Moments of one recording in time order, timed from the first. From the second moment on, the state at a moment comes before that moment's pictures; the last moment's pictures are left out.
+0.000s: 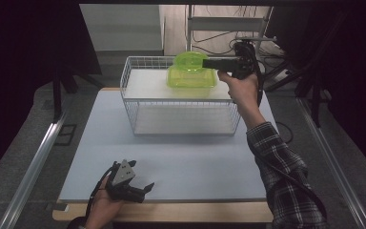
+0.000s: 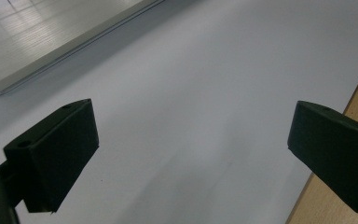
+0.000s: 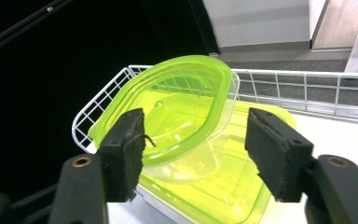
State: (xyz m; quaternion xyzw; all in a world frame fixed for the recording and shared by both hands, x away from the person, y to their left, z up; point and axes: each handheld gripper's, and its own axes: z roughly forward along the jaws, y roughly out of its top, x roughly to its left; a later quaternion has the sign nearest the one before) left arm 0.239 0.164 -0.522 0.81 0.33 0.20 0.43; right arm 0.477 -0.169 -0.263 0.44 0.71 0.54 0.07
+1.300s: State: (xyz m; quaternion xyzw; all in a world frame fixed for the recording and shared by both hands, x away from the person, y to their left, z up) left arm 0.240 0.164 -0.522 0.81 0.34 0.20 0.43; right arm 0.437 -0.169 -0.283 0.38 0.77 0.50 0.09
